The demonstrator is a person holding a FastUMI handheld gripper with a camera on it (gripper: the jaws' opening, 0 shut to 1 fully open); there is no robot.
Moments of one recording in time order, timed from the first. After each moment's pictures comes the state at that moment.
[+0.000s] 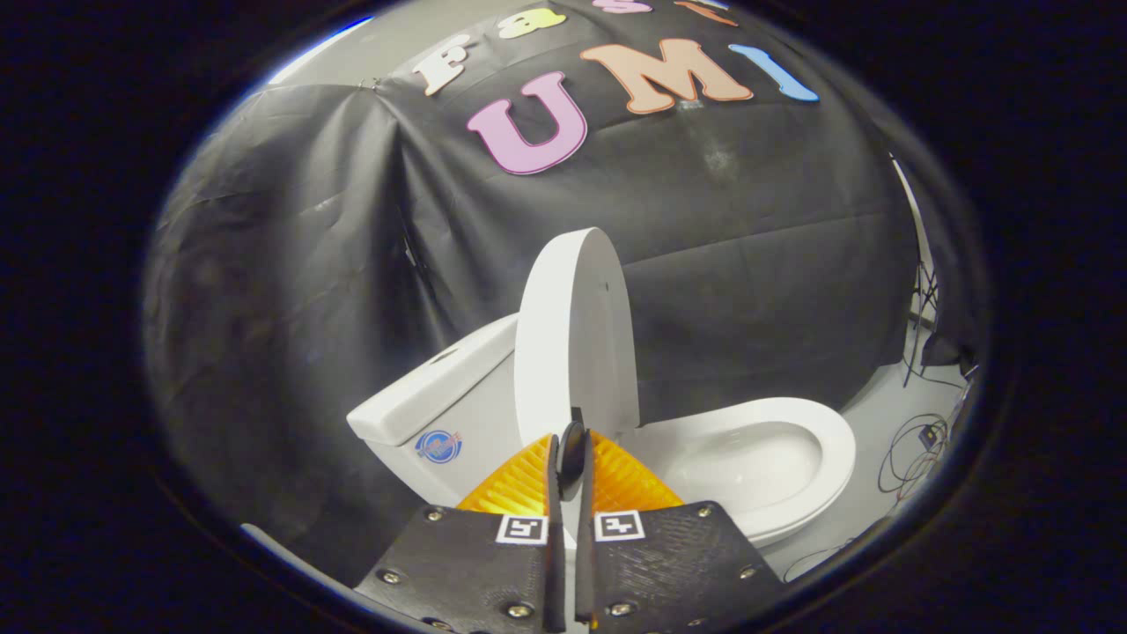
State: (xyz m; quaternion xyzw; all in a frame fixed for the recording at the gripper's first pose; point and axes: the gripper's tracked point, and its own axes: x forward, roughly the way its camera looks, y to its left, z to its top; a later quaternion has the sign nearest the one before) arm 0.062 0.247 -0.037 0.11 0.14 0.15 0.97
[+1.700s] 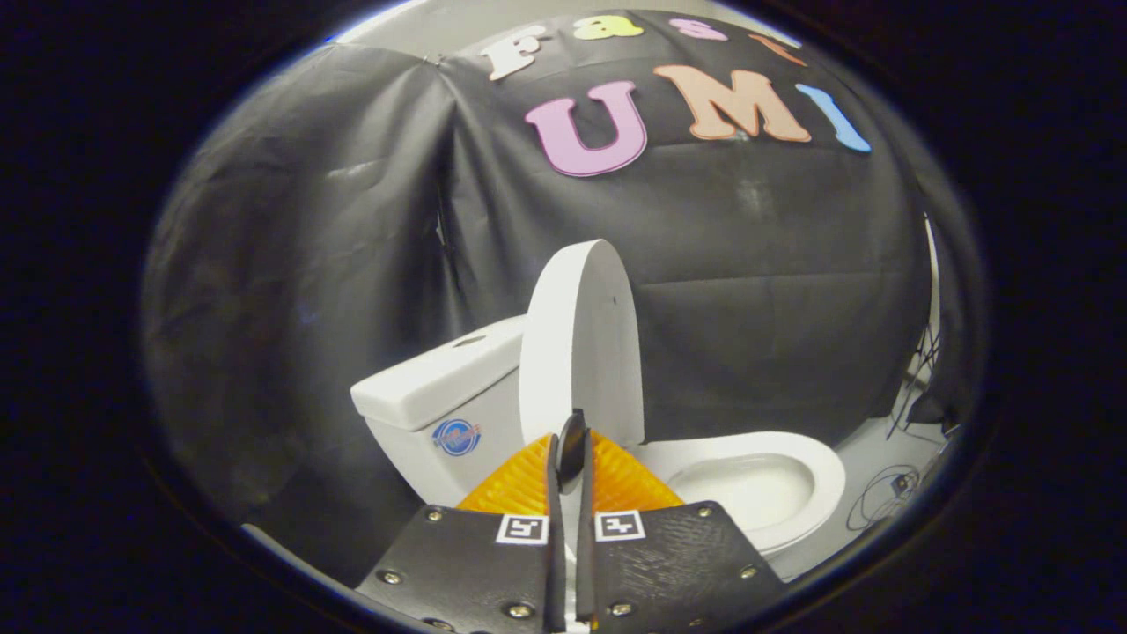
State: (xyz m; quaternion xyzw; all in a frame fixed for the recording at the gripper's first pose) arm 0.053 0.296 -0.037 0.00 0.10 0.15 0.98
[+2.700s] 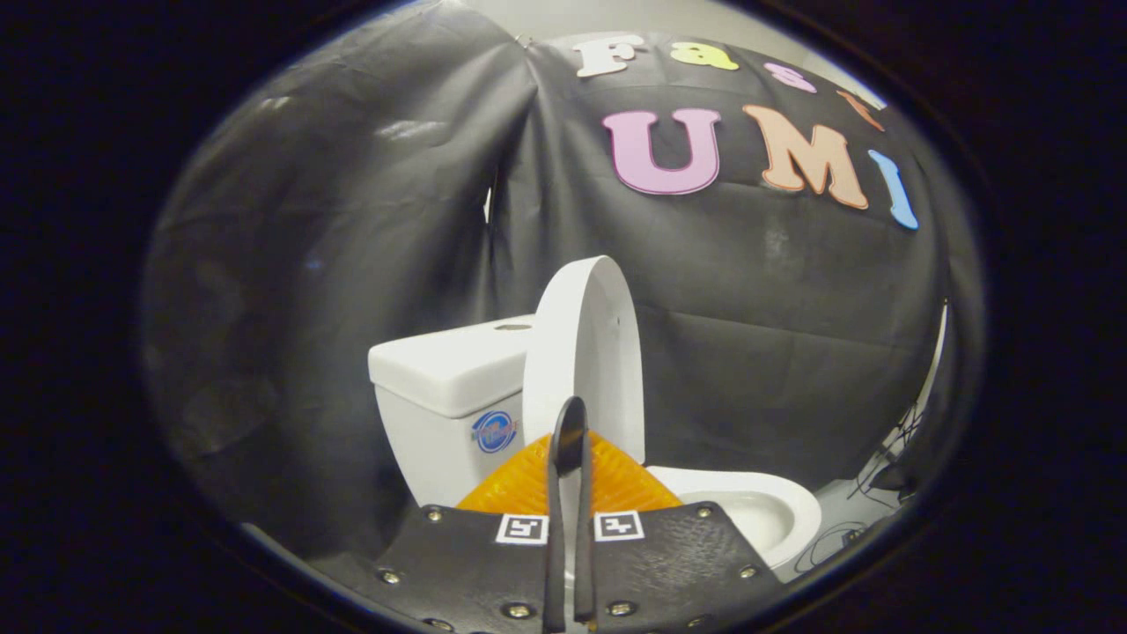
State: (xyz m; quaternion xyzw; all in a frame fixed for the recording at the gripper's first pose) arm 0.053 0.321 -0.036 -0.09 0.06 0.17 0.98
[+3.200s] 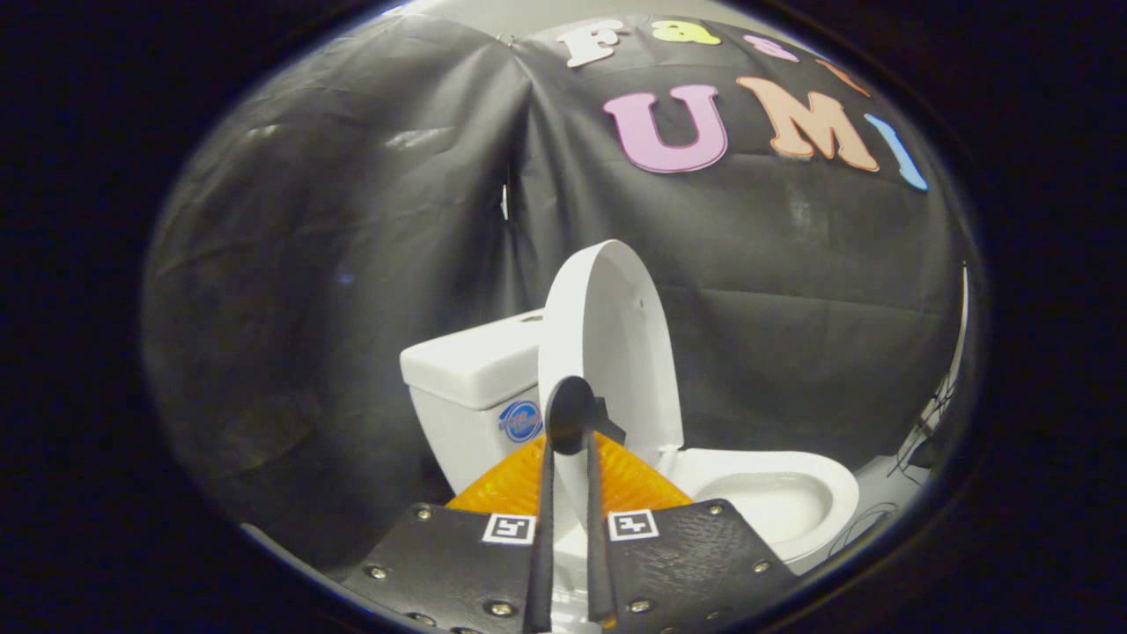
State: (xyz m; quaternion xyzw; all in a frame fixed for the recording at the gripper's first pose) arm 0.046 0.324 -0.040 -0.05 0.11 0.24 0.96
